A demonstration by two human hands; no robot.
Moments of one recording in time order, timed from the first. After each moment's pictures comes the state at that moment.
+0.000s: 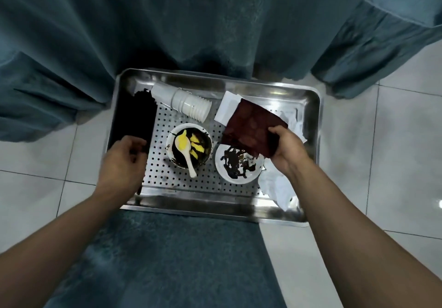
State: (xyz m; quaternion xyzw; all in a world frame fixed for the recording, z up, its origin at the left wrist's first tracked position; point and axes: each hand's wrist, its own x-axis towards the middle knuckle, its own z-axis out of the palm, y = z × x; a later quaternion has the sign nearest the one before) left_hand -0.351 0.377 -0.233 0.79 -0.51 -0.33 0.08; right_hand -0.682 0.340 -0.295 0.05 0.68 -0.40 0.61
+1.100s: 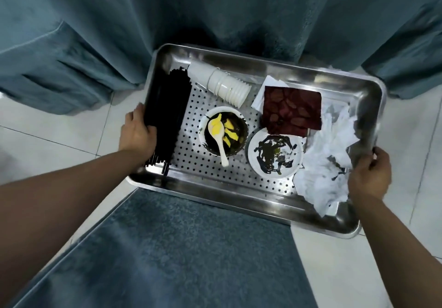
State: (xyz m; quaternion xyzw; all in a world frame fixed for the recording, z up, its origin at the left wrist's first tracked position) left_hand -0.279 0.359 -0.317 0.83 -0.51 -0.25 0.00; right_hand -0.778 0.421 -0.375 -0.31 0.90 -0.22 0.21
